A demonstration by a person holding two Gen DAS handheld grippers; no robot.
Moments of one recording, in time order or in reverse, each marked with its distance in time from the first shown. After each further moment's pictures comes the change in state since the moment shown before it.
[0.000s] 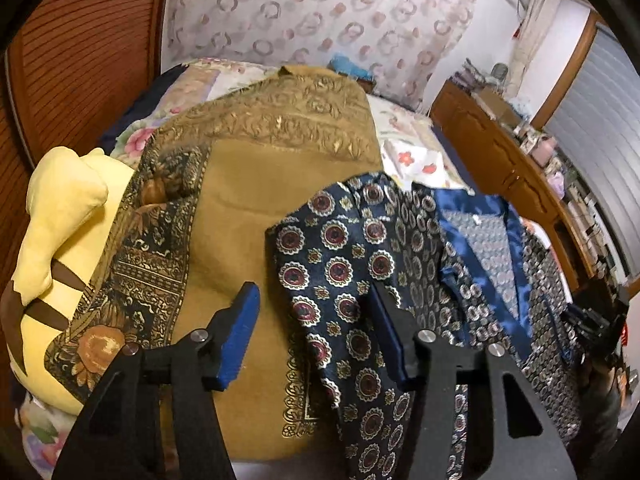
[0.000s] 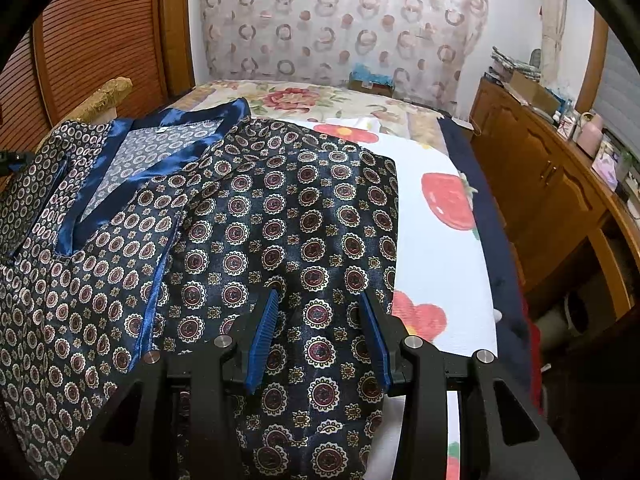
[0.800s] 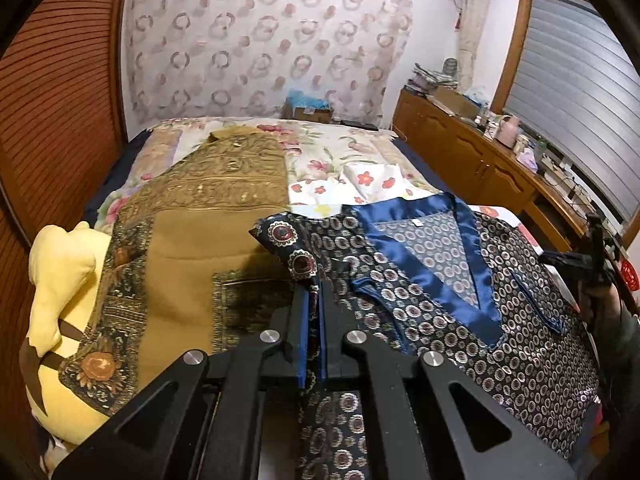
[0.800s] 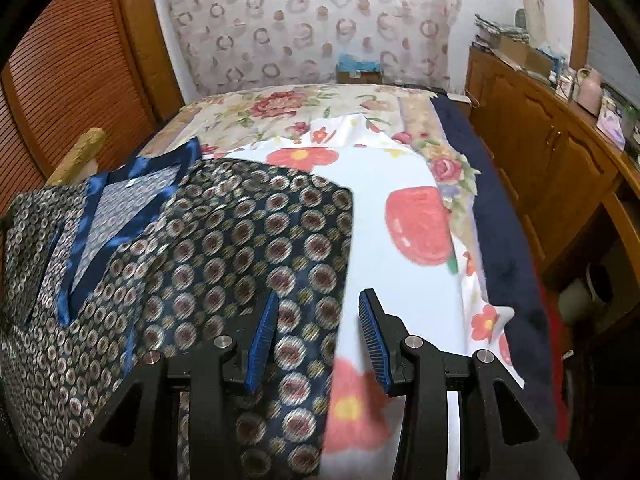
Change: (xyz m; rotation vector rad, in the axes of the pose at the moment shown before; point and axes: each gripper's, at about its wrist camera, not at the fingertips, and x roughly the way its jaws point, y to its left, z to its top) left arm -0.046 -0.058 -0.007 0.197 -0.144 -0.030; right arm 0.026 -0.053 0.038 0.156 0.032 0.070
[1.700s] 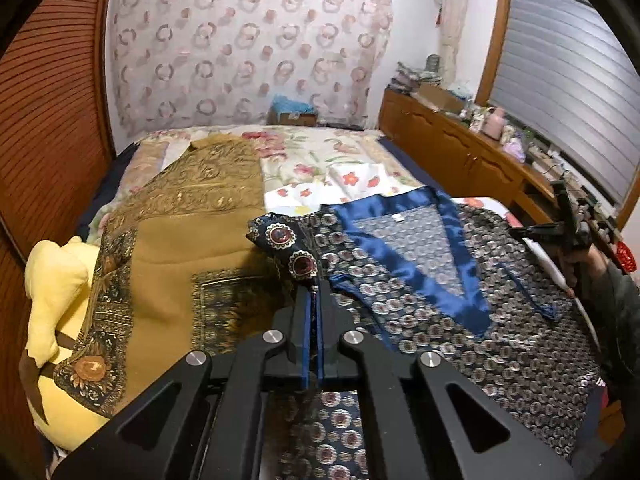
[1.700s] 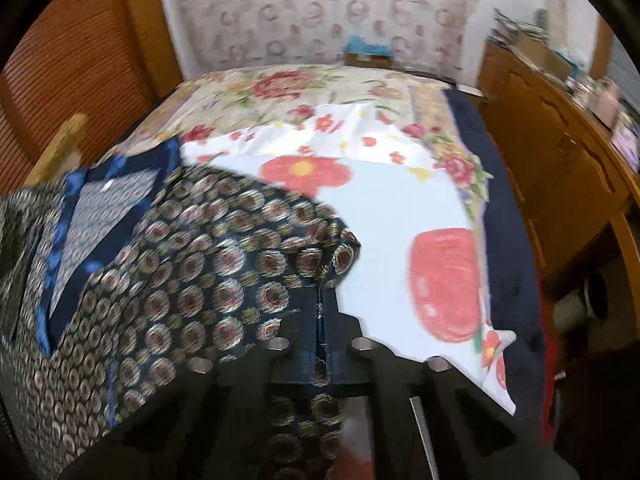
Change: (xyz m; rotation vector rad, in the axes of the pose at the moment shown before) left arm -0.012 -0.022 -0.007 0.055 -0.028 -0.029; right arm 0.053 0.014 0.046 -0.100 0.076 -0.013
